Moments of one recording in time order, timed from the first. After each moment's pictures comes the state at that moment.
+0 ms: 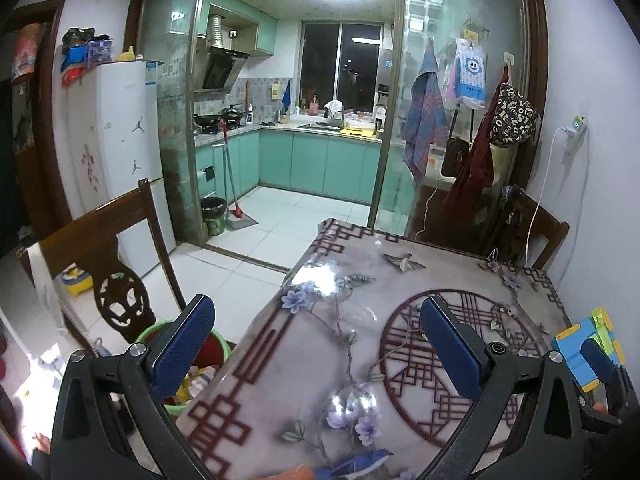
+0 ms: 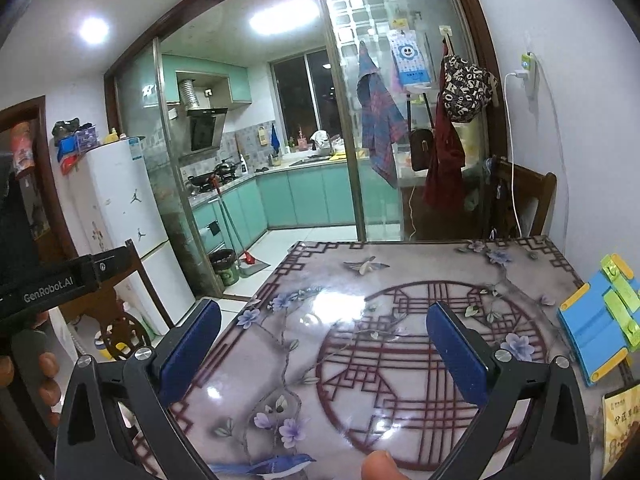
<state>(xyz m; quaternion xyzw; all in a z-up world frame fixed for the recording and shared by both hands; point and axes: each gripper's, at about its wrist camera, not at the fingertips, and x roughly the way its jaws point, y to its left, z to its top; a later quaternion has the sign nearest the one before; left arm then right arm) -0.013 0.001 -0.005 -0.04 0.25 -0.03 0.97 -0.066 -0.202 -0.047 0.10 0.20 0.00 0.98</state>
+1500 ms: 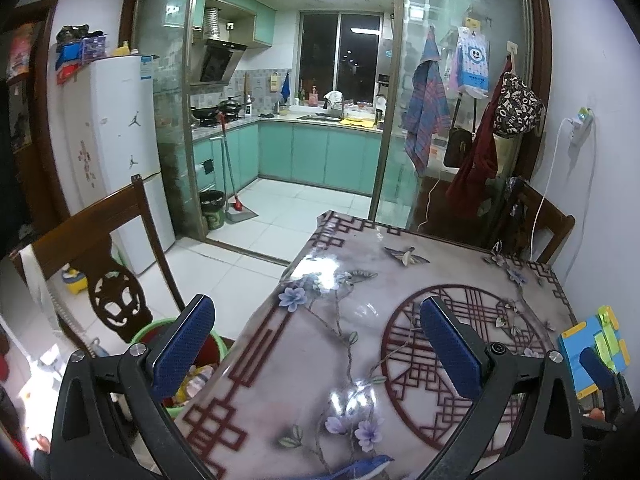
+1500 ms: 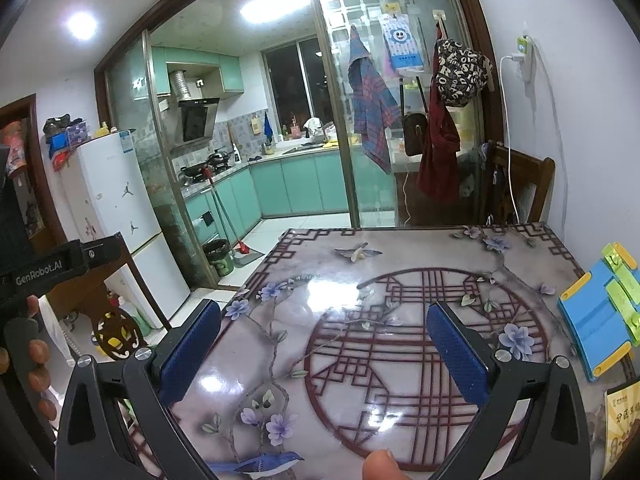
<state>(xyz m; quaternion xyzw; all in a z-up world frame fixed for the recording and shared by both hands) 0.008 -0.011 -0.011 -0.03 0.26 -0.03 0.96 -0.045 -0.216 -0.068 0.10 0.22 -0.01 0.97</state>
